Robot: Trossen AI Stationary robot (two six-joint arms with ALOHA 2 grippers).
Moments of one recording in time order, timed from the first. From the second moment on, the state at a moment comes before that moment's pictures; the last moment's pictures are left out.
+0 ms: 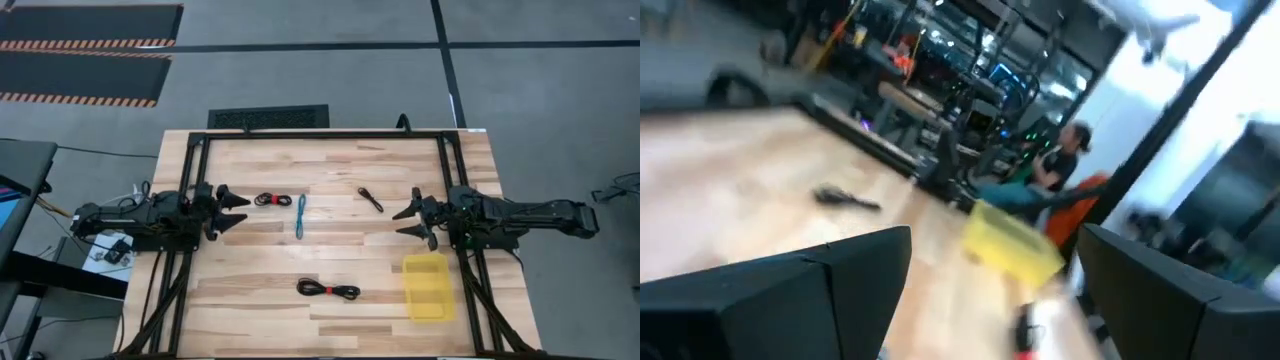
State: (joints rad) left arm -0.01 0.01 0.01 0.08 -0.06 -0.62; right arm -0.15 0.27 0.01 0.06 -0.28 0.11
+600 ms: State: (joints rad) left arm 0.00 0.01 0.01 0.07 -0.42 -1.12; right arm -0.19 0.27 0.01 0.08 -0.21 0.35
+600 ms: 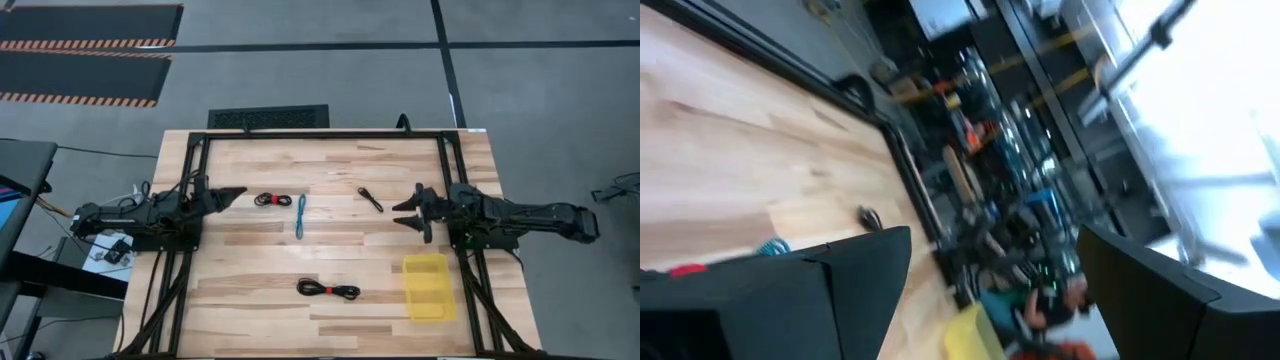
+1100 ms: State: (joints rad) left arm -0.01 0.01 0.04 0.26 -0.34 -1.08; right arm -0.19 0.27 0.01 0.11 -0.01 0.93
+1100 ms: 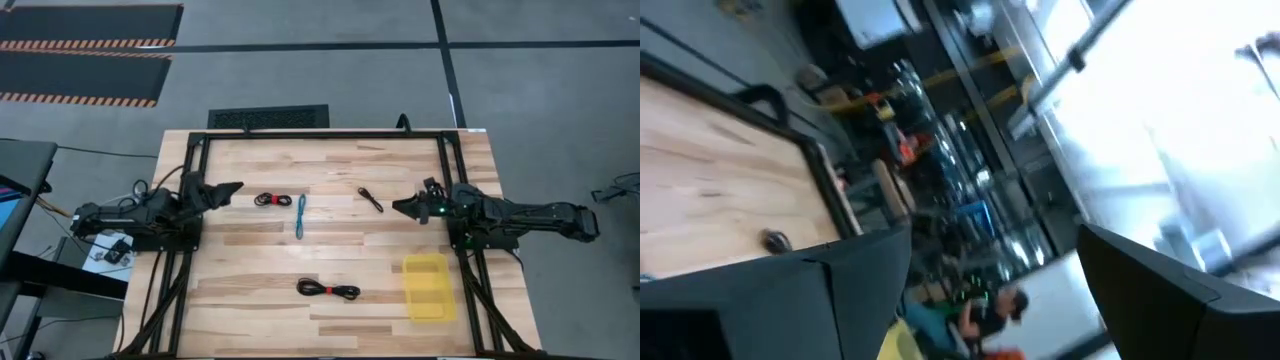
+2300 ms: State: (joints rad) left arm -0.01 0.59 0.55 -0.26 -0.10 -0.87; right arm -0.24 1.21 1.10 -0.64 0.11 0.70
